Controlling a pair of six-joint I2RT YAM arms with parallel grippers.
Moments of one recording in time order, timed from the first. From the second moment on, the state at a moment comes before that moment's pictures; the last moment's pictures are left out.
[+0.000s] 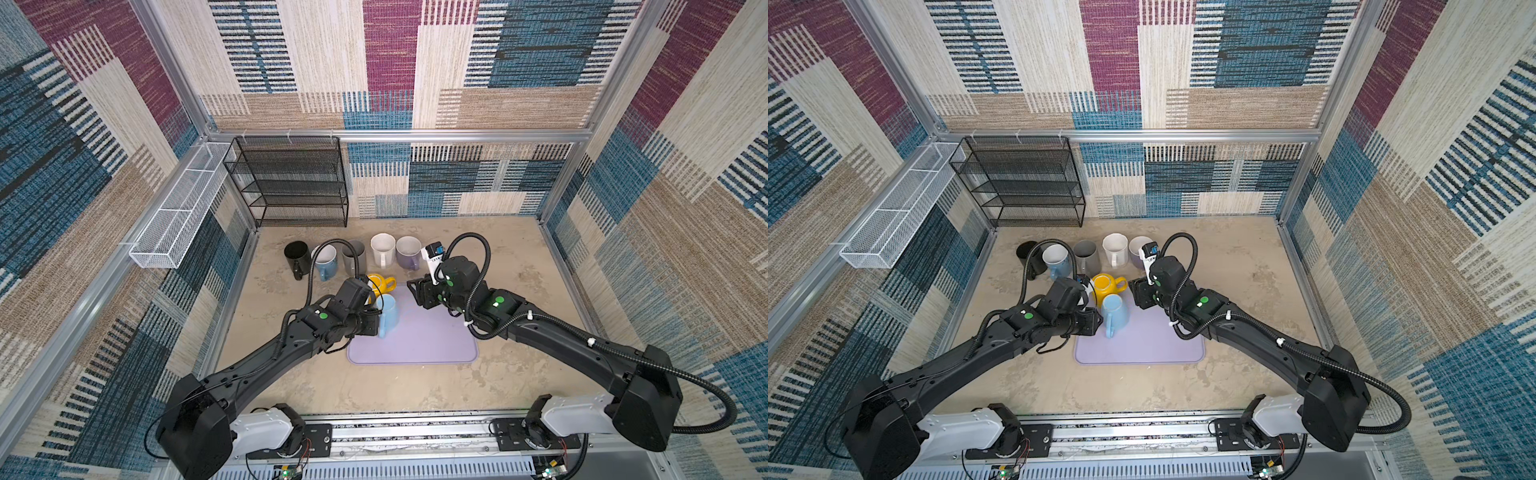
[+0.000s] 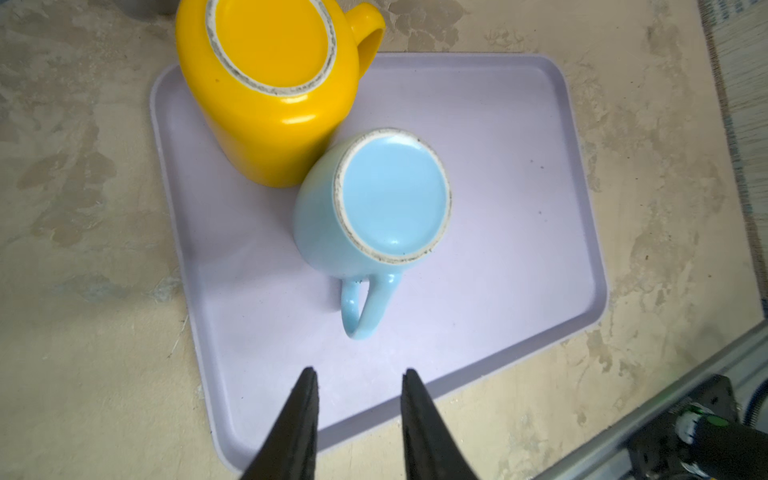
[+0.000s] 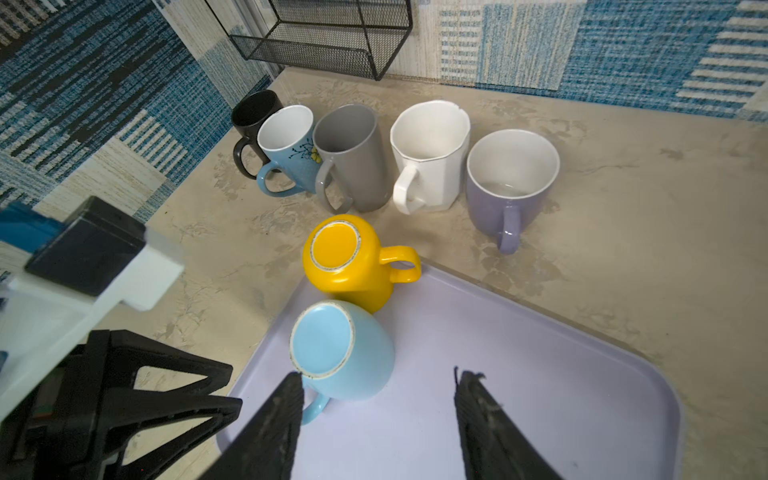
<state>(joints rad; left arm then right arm) -0.69 1.26 0.90 -0.57 0.00 -0.52 0.75 1.33 1.04 -0.25 0.10 0.33</state>
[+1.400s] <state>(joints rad) -0.79 1.69 1.22 -0.81 -0.15 -0.53 0.67 1.27 0.97 -0.25 0.10 0.36</state>
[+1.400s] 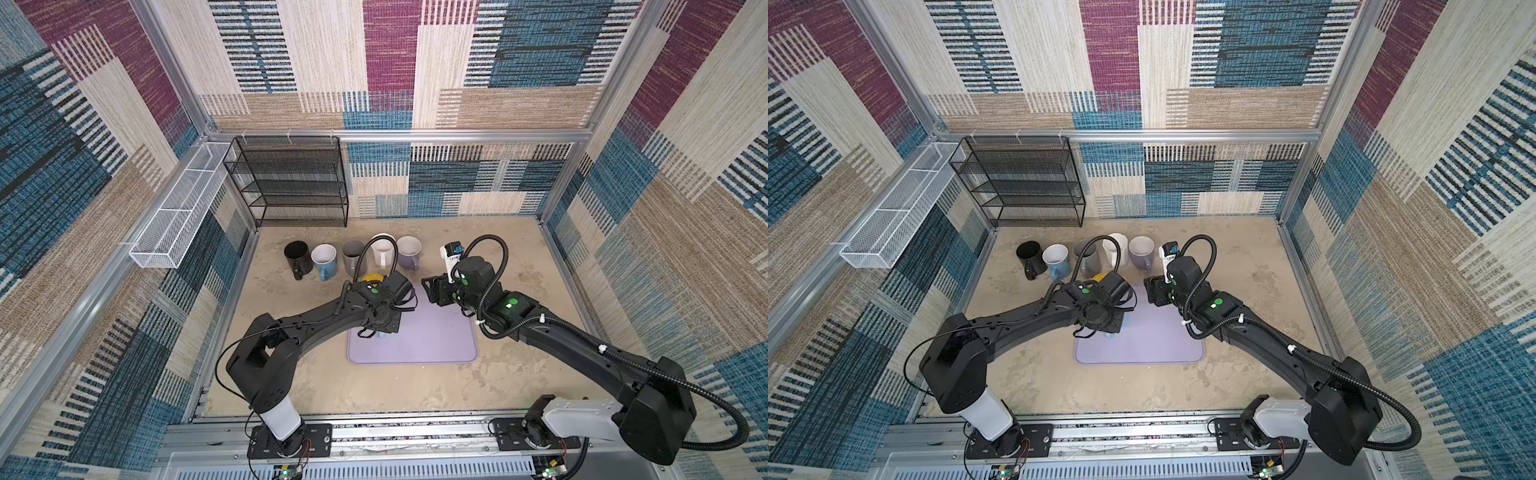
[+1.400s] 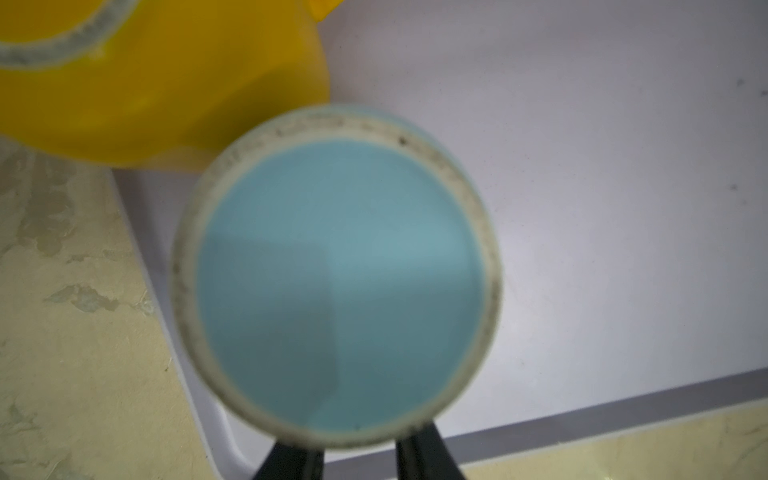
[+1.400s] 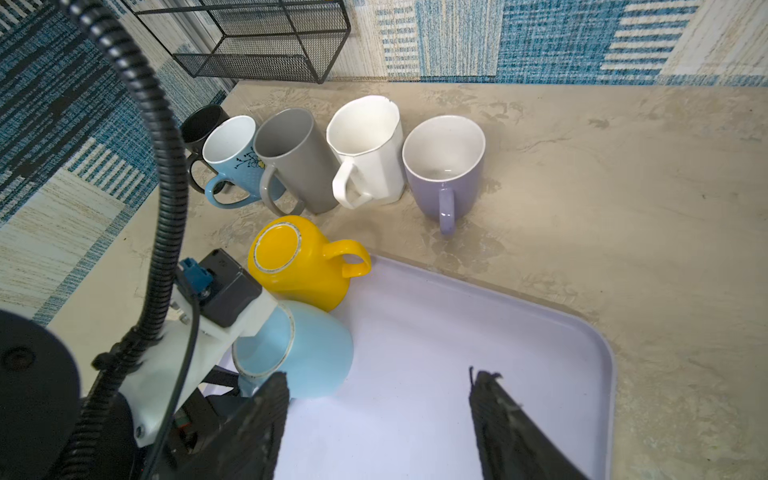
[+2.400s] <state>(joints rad) -0.79 1.79 1.31 -0.88 -0.18 -0.52 0.67 1.26 0.96 -0.25 0.09 0.36</state>
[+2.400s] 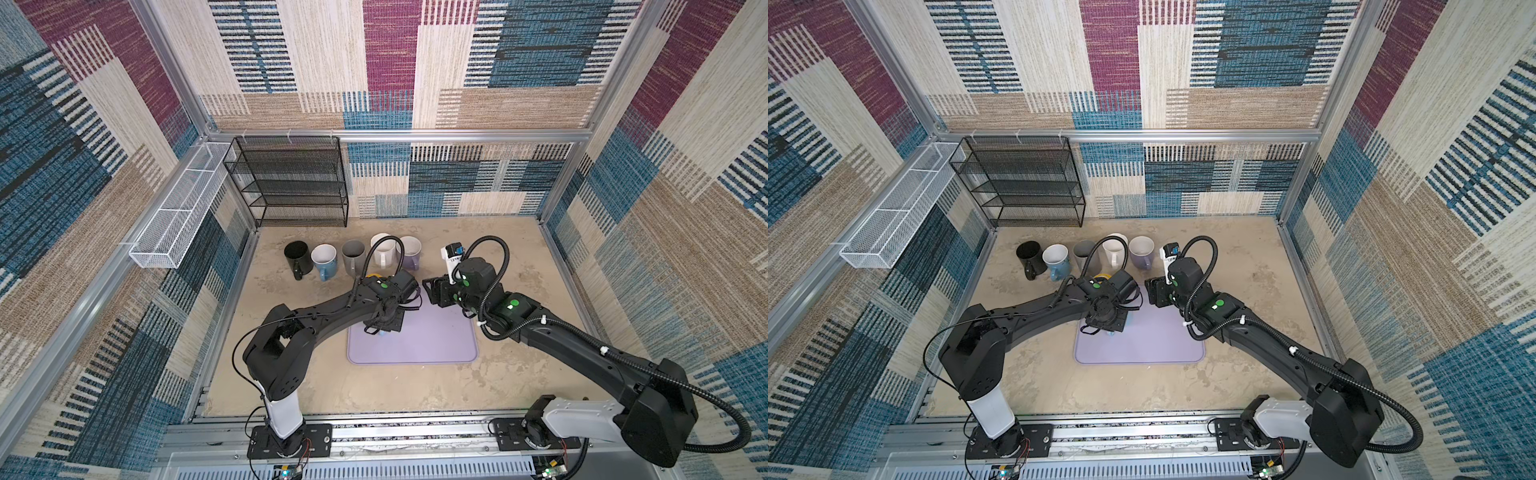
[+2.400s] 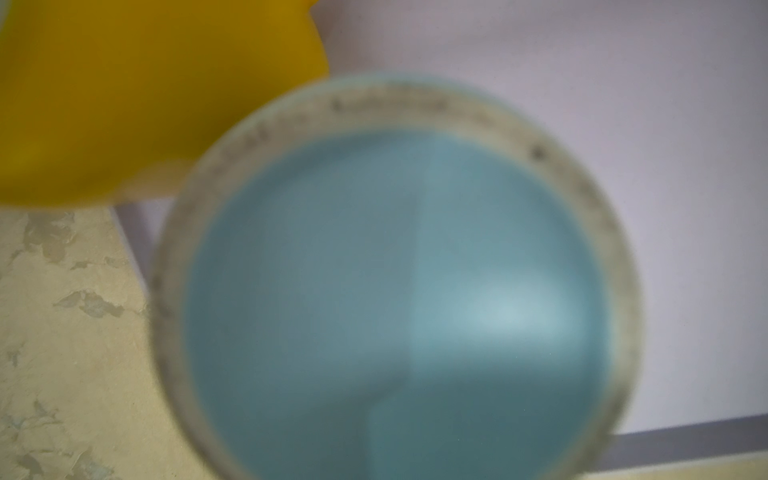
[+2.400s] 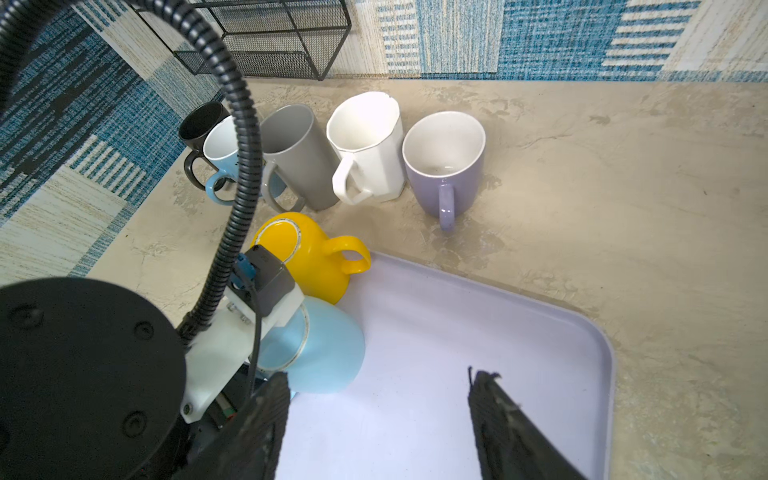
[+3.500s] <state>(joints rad) -0.70 1.60 1.24 -0.81 0.08 -0.40 0.65 1.22 0.79 -0.16 0.02 0.43</state>
